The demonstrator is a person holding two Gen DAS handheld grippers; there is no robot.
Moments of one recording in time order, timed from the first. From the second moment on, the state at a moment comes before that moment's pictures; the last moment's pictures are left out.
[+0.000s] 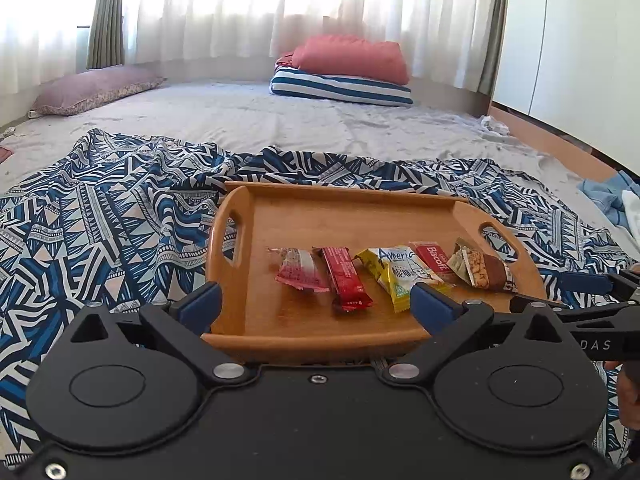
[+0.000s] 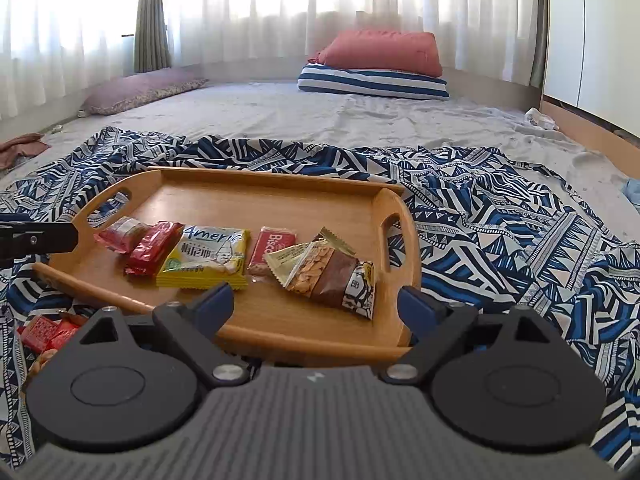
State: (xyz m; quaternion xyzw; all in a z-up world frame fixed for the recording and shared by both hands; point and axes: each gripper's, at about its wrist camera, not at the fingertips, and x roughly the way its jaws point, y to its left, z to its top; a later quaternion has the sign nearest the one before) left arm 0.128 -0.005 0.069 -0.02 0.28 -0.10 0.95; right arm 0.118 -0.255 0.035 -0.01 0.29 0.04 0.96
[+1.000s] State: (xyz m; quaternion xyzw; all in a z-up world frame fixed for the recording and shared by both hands) left arm 0.050 0.014 0.038 -0.03 0.32 -0.09 0.94; right arm 0.030 -0.221 0.012 -0.01 0.29 0.03 0.96
